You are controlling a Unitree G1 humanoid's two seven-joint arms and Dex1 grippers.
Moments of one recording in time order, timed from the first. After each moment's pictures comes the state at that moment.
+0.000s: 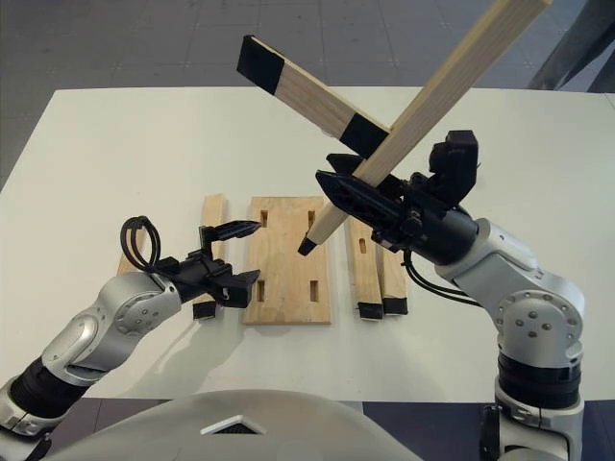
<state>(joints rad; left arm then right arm) 0.01 0.75 -0.52 -0.53 0.70 0.03 -0.60 -0.06 -0.62 -0.17 -0.54 1.36 0.68 0.55</state>
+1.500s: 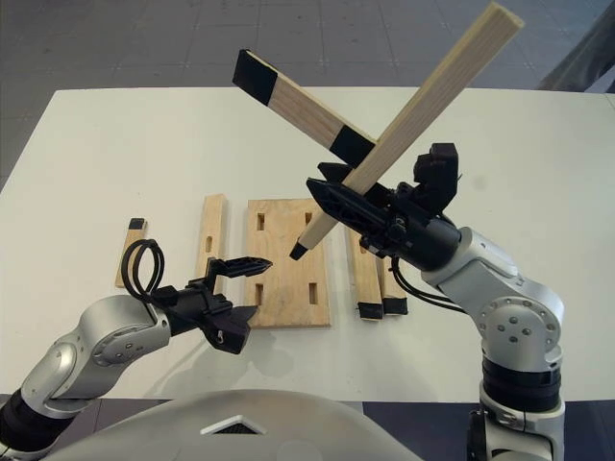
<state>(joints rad) 0.16 0.74 -0.45 -0.71 0.72 -0.09 -0.83 -0.03 -0.56 -0.14 -0.55 1.31 0.68 0.53</state>
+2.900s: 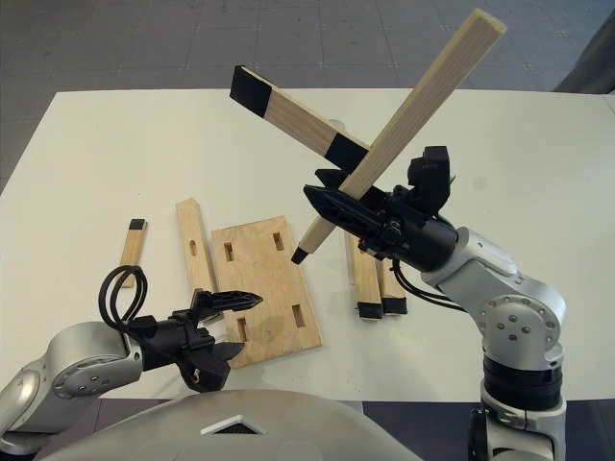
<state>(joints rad) 0.35 0.85 -0.35 -0.81 0.60 -0.15 -0.89 -0.04 -0.57 -0.14 -0.55 1.28 0.71 0.55</state>
